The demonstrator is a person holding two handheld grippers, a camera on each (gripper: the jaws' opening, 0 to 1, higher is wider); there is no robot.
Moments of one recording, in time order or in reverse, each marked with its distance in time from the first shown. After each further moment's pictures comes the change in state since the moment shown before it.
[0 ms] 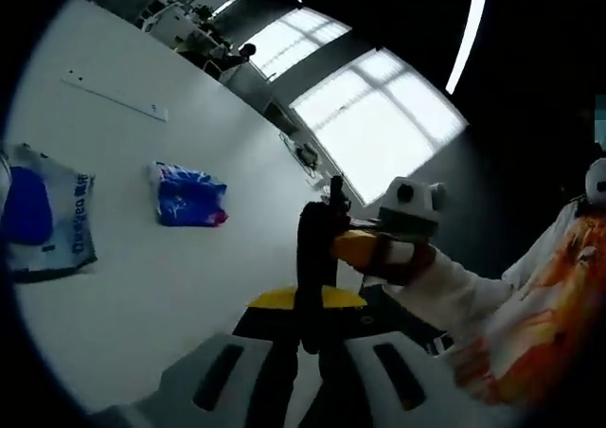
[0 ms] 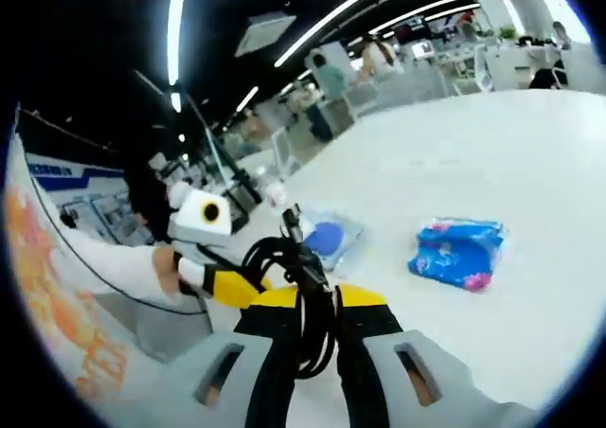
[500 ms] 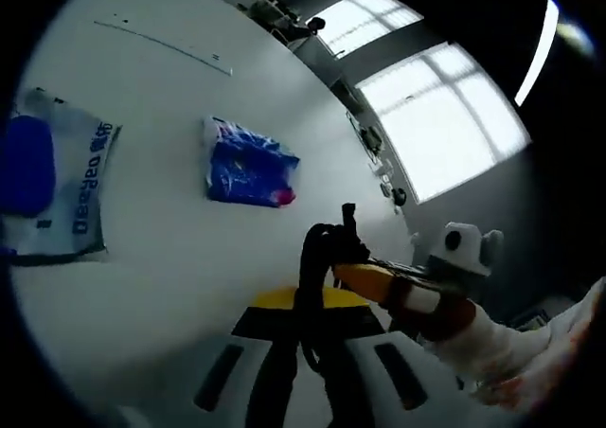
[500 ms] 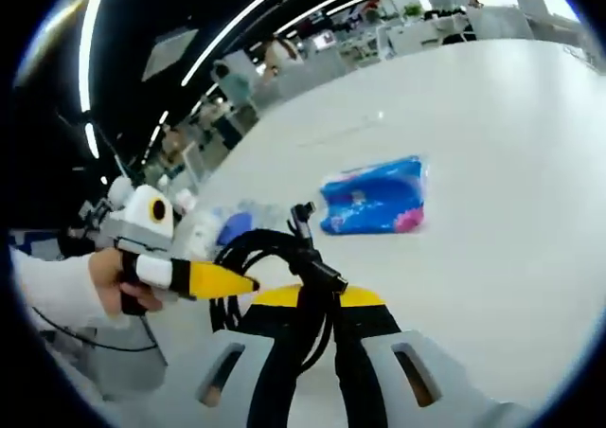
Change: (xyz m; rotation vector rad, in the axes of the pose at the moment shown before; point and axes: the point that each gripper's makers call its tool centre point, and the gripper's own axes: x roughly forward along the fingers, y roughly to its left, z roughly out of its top) left arm 0.039 0.074 0.003 -0.163 0.071 0.278; right arm 0.022 -0.073 -0.039 0.177 -0.024 -0.316
